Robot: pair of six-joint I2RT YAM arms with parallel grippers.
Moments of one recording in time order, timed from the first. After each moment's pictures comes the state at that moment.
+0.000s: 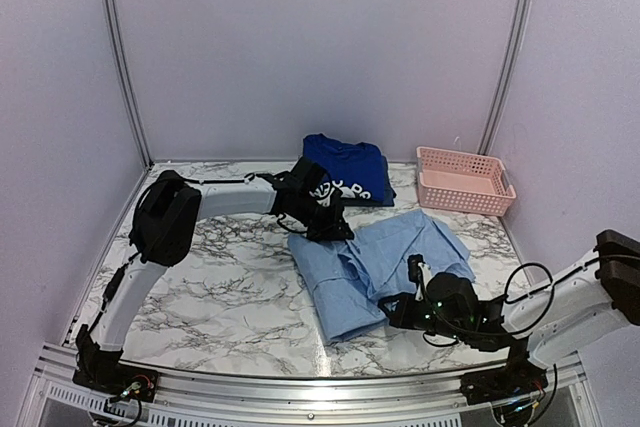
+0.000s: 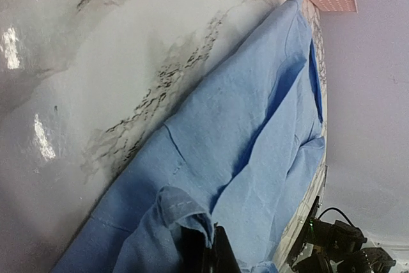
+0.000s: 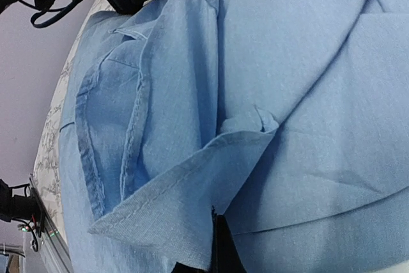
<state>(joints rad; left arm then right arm) -0.74 2.49 2.02 -0.36 0.59 -0.77 1.04 1.29 0.21 0.55 0.21 0.95</state>
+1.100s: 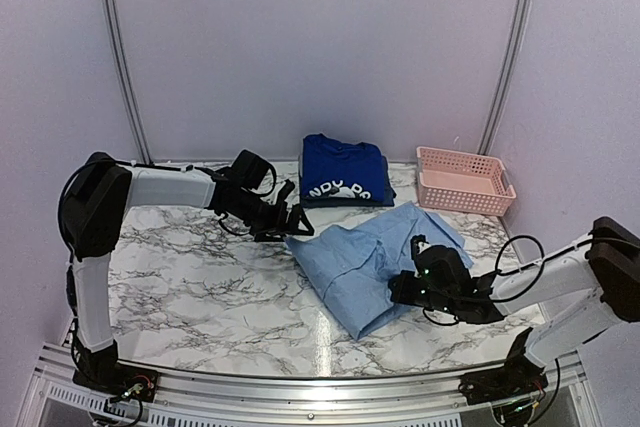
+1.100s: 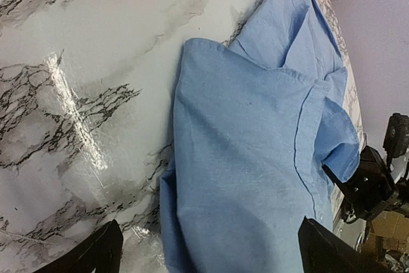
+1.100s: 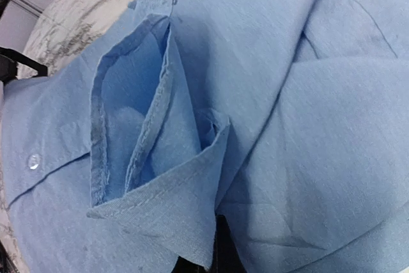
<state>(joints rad) -0.62 2.04 1.42 -0.31 0.52 -0.46 0.85 1.37 0.36 0.34 0.22 0.84</state>
